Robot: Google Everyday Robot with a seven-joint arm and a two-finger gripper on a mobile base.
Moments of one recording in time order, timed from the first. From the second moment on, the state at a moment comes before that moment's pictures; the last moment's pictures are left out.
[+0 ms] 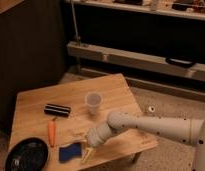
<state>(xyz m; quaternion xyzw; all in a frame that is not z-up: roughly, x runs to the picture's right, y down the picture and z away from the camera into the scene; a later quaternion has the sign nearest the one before) -0.119 0.295 0.719 -0.36 -0.49 0.01 0.79</state>
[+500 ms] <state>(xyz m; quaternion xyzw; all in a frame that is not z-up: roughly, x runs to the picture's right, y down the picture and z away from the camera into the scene) -0.130 0.302 0.720 -0.36 -0.50 0.01 0.79</state>
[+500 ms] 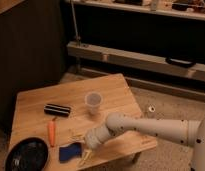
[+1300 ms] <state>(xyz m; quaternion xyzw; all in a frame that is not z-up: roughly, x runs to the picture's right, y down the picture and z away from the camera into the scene) -0.127 0.306 0.718 -0.33 -0.49 0.05 0.80</state>
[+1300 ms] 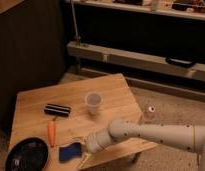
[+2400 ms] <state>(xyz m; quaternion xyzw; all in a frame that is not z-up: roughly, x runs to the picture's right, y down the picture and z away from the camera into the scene) -0.130 0.312 0.749 -0.34 -0.49 0.04 0.80</state>
